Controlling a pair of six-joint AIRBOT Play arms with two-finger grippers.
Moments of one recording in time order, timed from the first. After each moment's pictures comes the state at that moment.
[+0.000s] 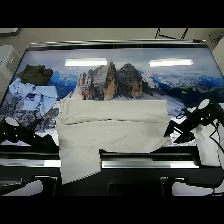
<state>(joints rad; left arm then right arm) 0.39 -1.33 0.69 1.14 -1.47 -1.22 -0.33 -1.52 1.03 -1.29 1.55 1.59</state>
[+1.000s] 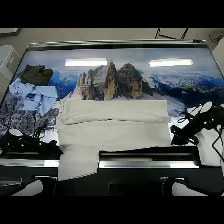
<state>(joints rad) 0.40 -1.24 0.49 0.99 -1.34 -1.15 -0.33 -1.39 0.95 -1.36 1.61 1.53</state>
